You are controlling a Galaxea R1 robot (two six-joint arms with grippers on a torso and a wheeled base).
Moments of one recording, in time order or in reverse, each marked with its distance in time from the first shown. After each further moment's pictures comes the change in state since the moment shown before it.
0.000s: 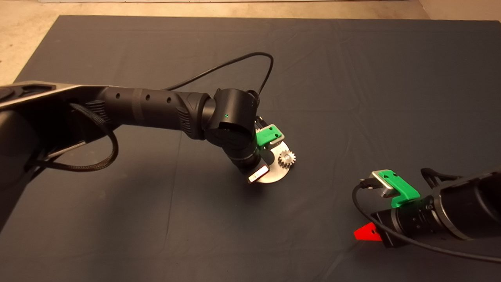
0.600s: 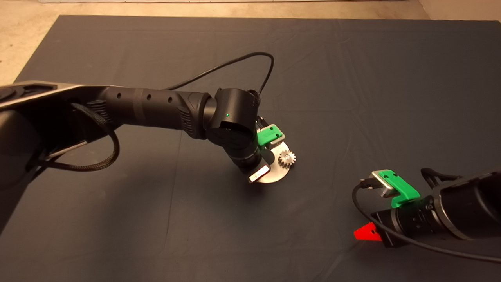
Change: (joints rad) left arm -0.001 0.011 -0.016 0.001 -0.006 0.008; right arm 0.000 0.000 0.000 0.000 0.000 0.000
